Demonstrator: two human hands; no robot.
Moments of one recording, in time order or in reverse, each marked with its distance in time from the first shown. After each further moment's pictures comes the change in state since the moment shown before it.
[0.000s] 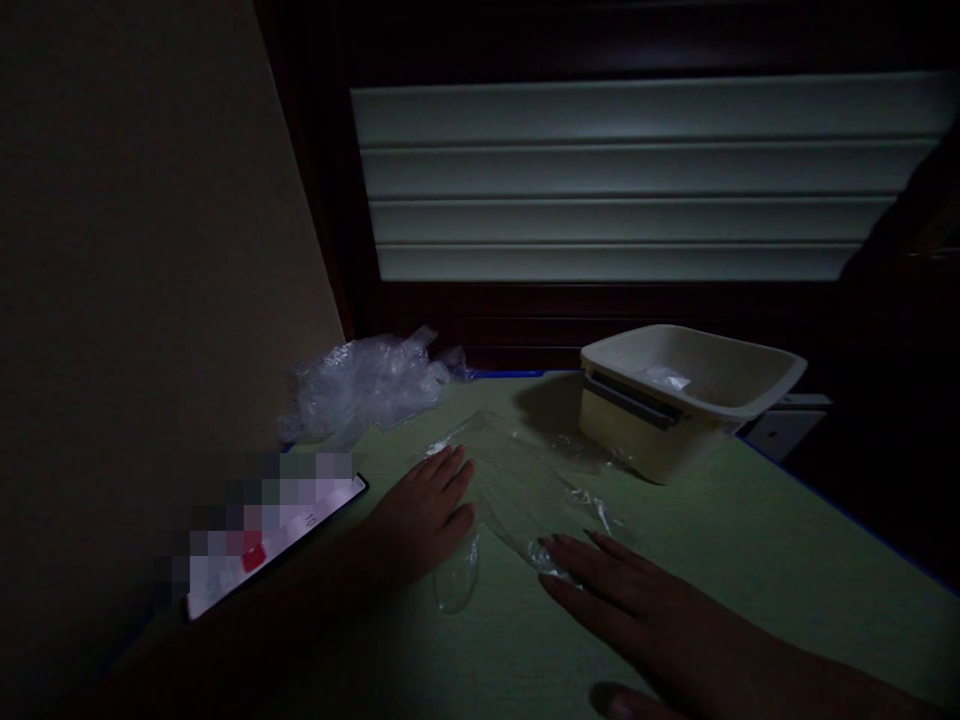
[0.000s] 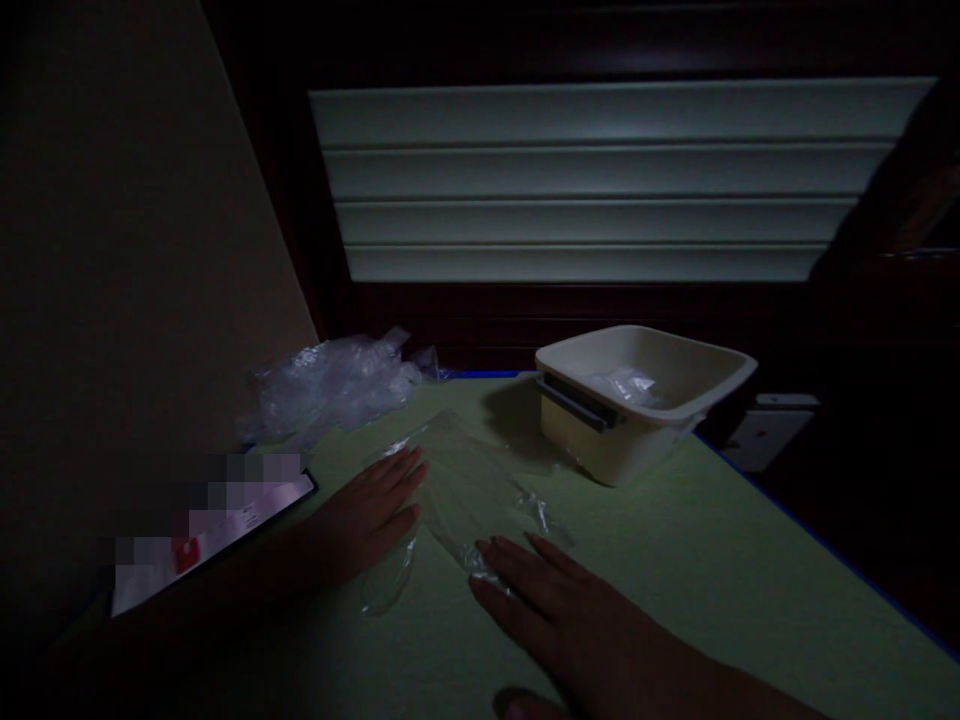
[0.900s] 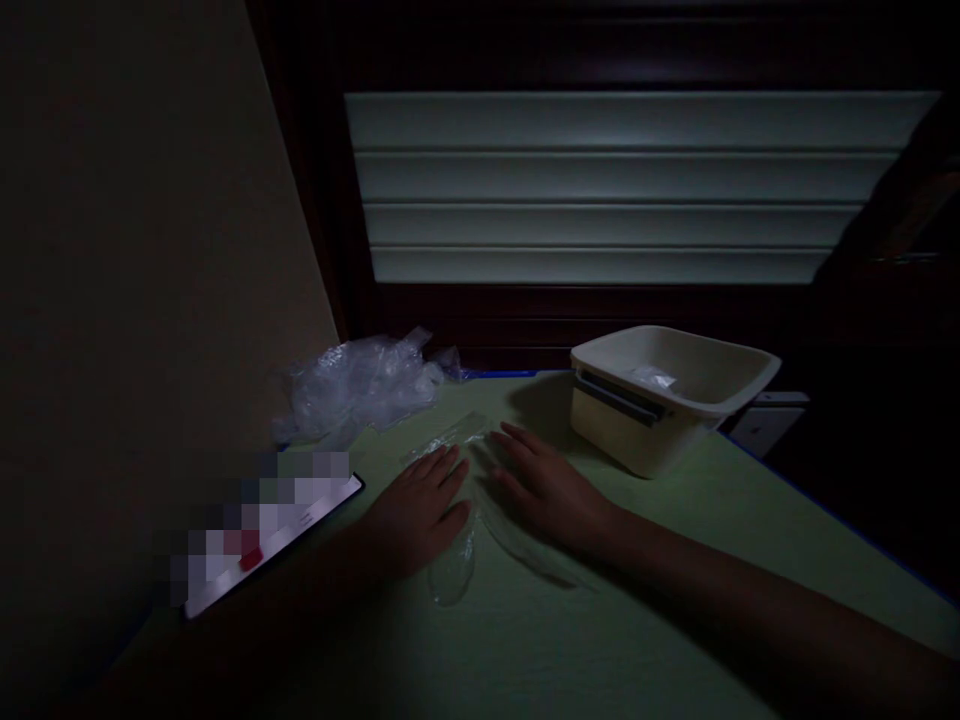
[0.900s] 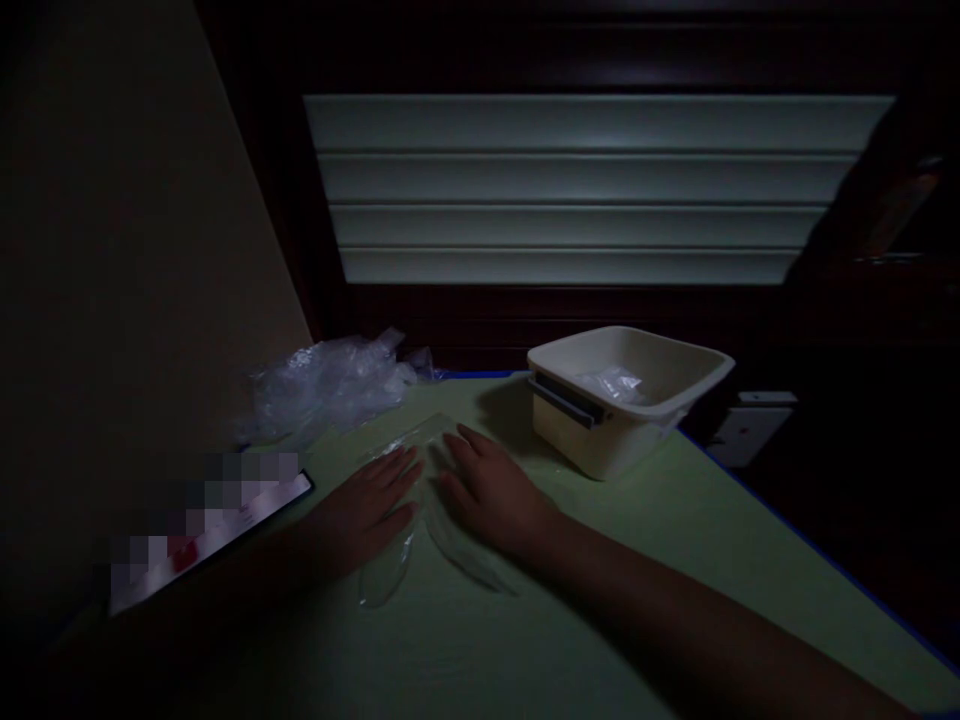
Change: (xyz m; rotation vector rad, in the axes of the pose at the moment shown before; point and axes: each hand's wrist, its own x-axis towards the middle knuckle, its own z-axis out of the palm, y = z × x) left_hand 0.001 0.000 0.000 0.011 -0.043 -0.038; right_hand 0.100 0.044 0.023 -0.061 0.377 0.180
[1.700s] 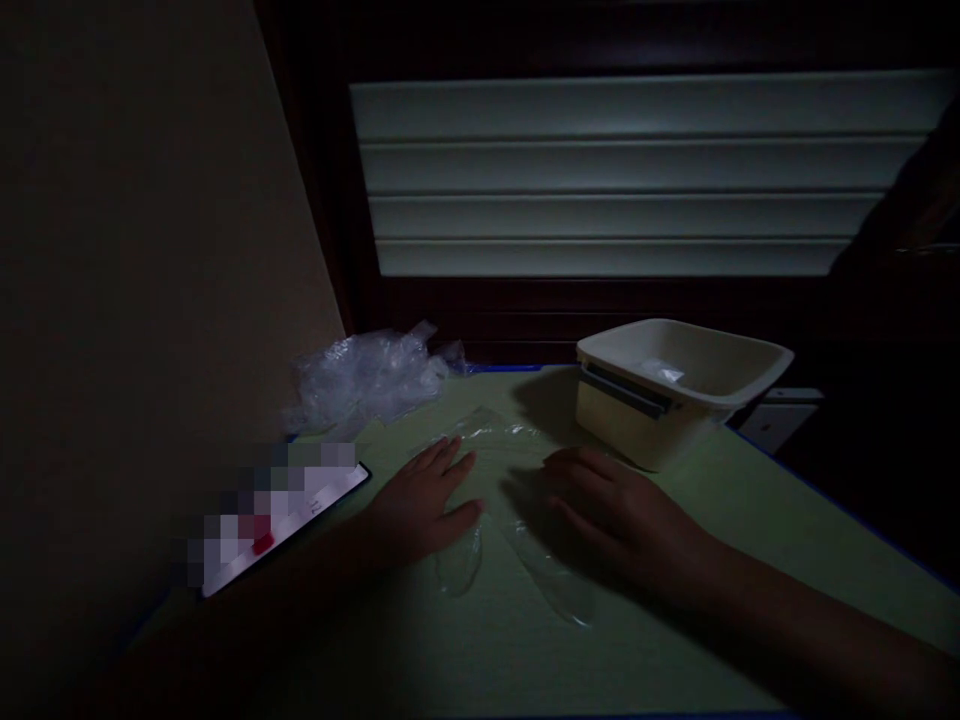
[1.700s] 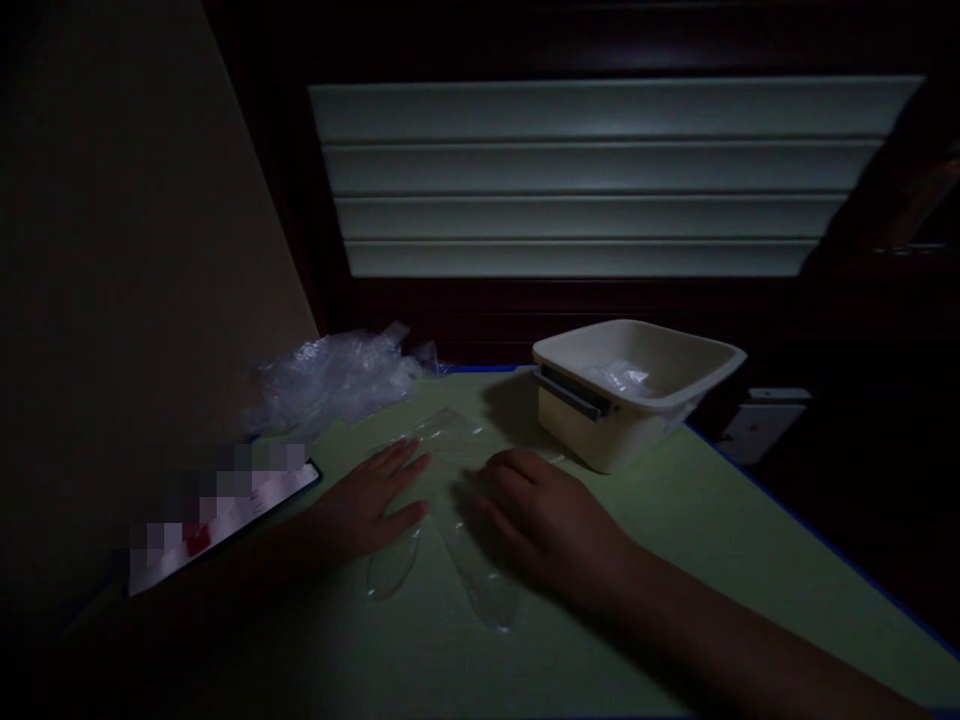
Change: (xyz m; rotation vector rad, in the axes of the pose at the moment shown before) left_hand -0.002 0.001 -0.002 -0.156 -0.015 -0.076; right_hand -0.043 -0.011 -0.044 -0.066 -0.050 -0.094
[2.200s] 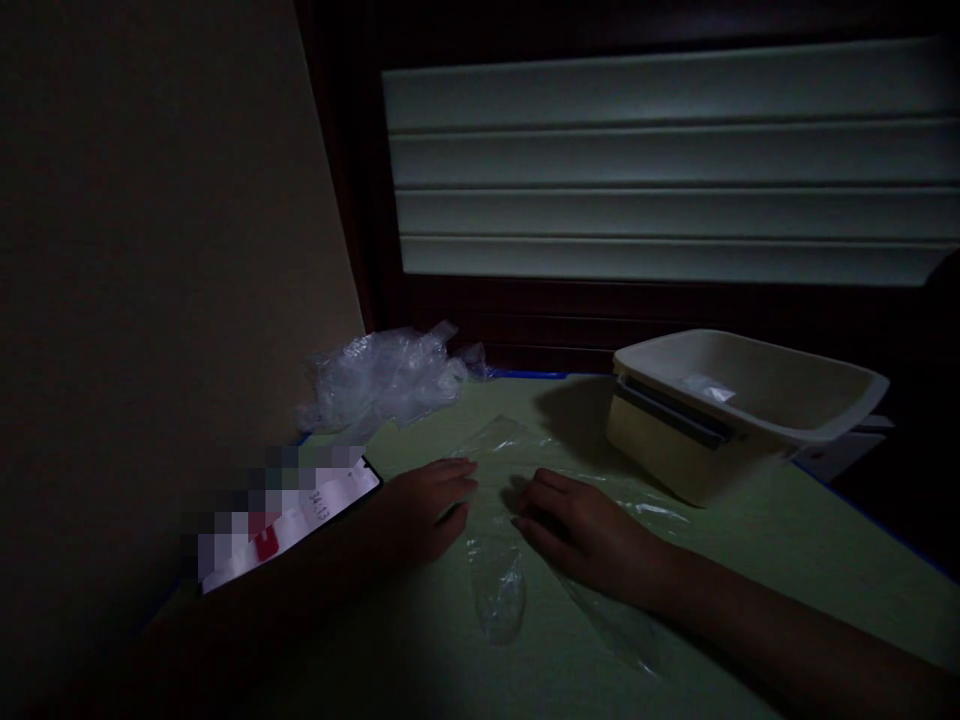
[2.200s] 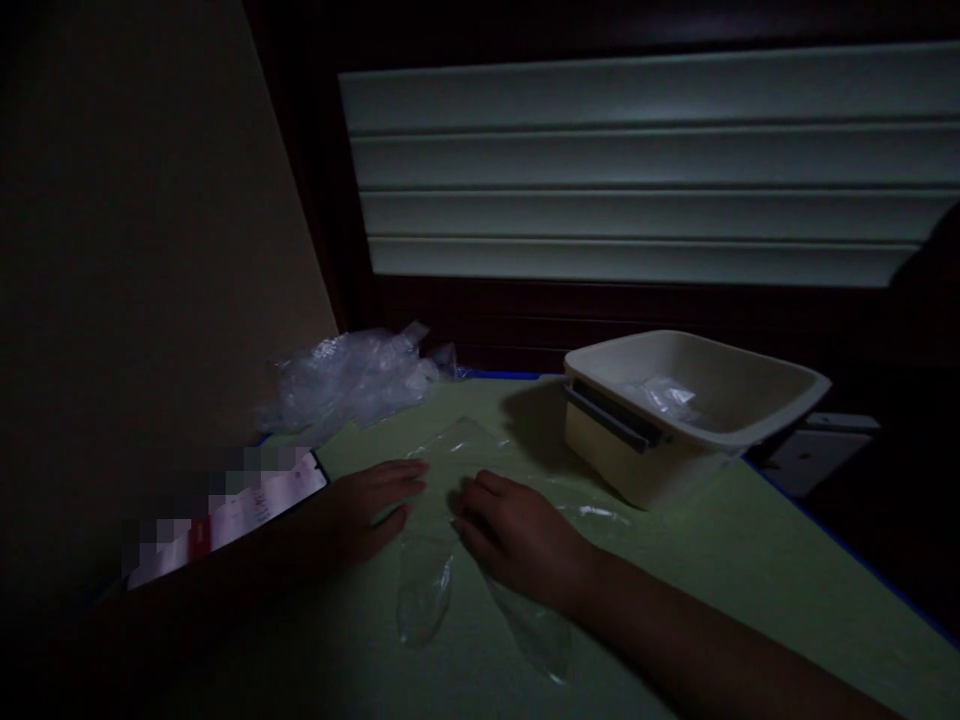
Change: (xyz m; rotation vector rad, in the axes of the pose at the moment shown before) left_hand -0.009 -0.016 -0.007 -0.107 0.216 0.230; right_hand 0.038 0.007 0.041 0.162 -0.151 -0.055
